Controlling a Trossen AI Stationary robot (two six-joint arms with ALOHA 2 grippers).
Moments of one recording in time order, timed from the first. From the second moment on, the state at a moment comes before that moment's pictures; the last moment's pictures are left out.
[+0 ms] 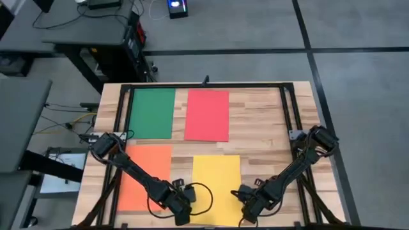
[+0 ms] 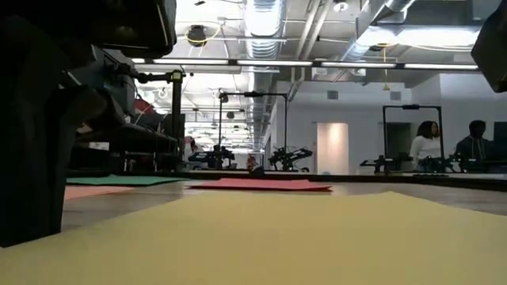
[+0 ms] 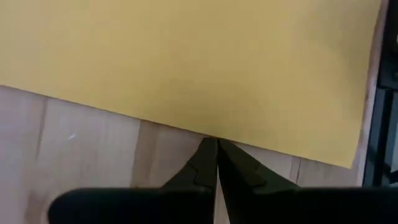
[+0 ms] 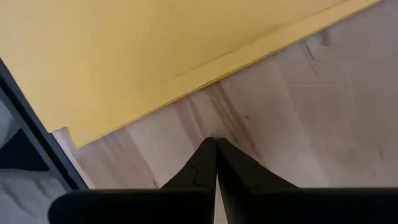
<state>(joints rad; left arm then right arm) -0.68 2.04 1.28 -0.41 -0.14 -0.86 0.78 1.92 1.16 -0.56 -0.03 1.26</state>
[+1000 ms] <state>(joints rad) -0.68 2.04 1.28 -0.33 -0.14 -0.90 0.75 2.01 1.27 -0.56 -0.06 1.20</state>
